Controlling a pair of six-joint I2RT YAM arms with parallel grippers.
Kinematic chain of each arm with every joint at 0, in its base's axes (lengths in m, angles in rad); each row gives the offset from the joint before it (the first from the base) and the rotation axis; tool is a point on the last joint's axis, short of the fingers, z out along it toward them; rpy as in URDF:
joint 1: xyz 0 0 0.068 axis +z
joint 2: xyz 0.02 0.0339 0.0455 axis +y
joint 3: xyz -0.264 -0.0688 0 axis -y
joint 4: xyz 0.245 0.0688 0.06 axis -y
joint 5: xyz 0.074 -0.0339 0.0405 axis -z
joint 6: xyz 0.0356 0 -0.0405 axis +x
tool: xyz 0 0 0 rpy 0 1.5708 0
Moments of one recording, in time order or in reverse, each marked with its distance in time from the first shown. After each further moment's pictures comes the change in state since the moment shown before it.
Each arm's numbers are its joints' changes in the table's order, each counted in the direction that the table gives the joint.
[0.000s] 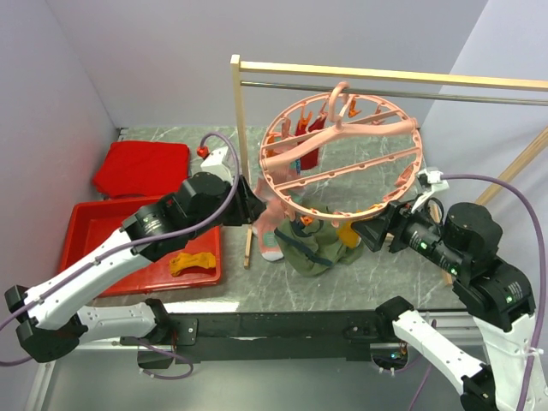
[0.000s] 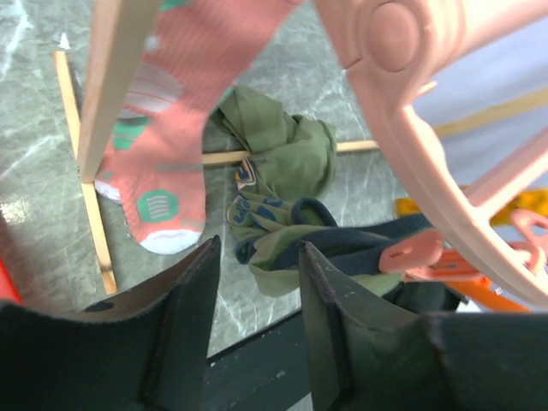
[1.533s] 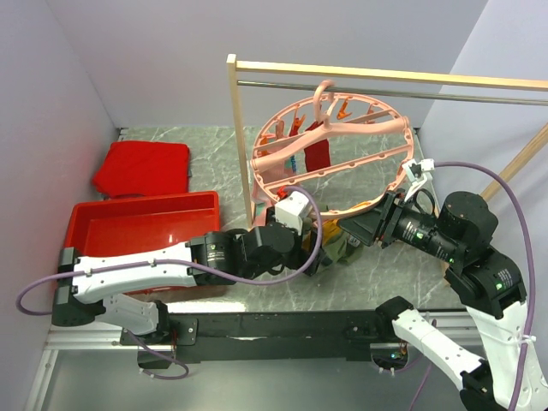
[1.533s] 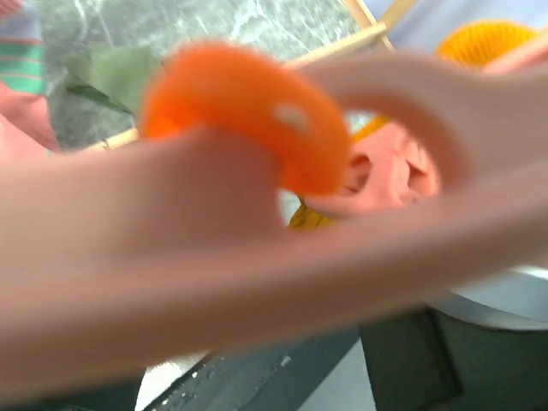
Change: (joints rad) left arm -0.430 0.230 0.007 0.204 -0.187 0.156; right arm 0.000 0.050 -0.011 0.143 -0.253 0.219
